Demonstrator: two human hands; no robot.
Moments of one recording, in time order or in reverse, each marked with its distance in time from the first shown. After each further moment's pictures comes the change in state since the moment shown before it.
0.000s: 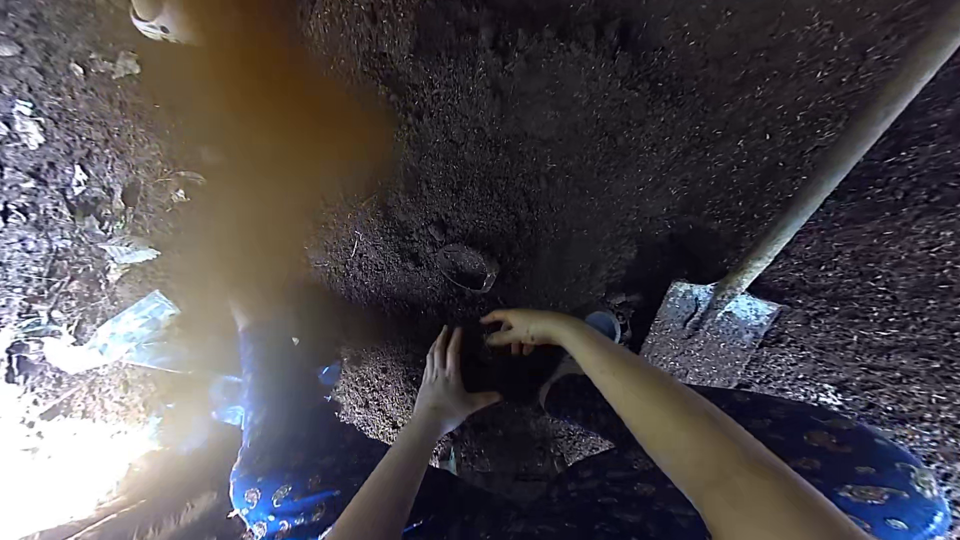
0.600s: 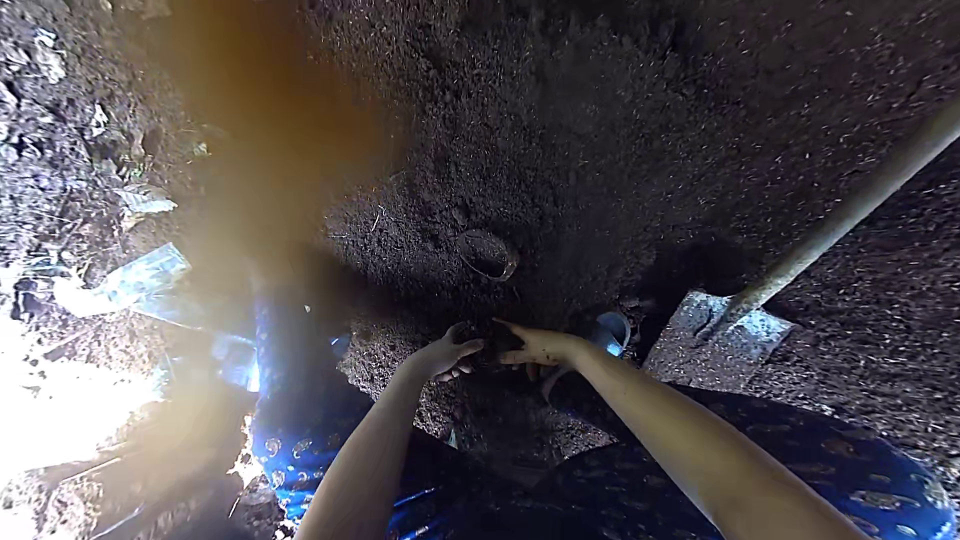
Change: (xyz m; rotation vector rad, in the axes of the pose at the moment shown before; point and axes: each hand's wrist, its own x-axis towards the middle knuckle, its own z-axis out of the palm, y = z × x) left_hand 0.033 -0.023 -0.044 -0.429 -0.569 -0.538; right_hand 0.000 0.017 0.042 0.018 -0.052 0.099
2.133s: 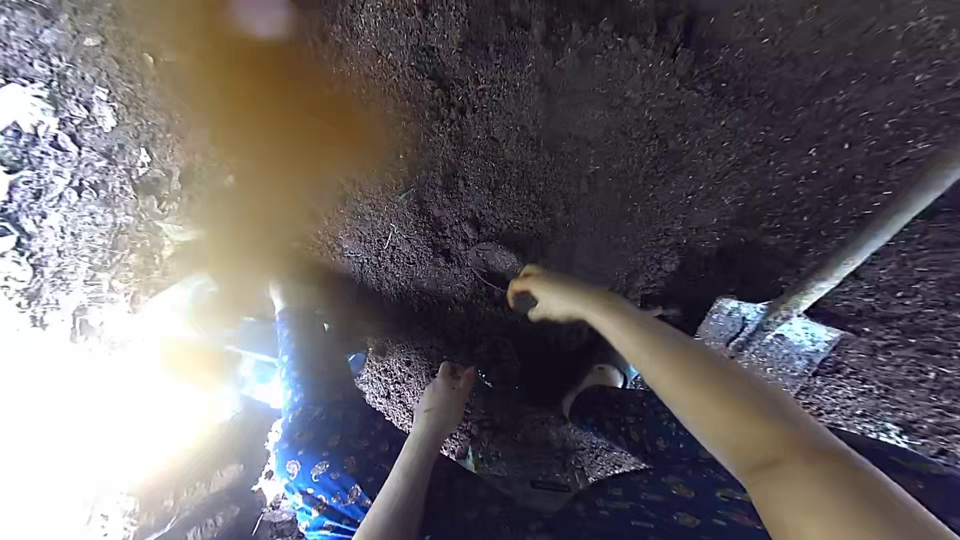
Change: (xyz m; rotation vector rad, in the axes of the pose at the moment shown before) left_hand -0.043 -0.026 0.032 0.055 0.394 0.074; right_hand 0.010 -0.059 -0.076 -0.582 0.280 -0.312
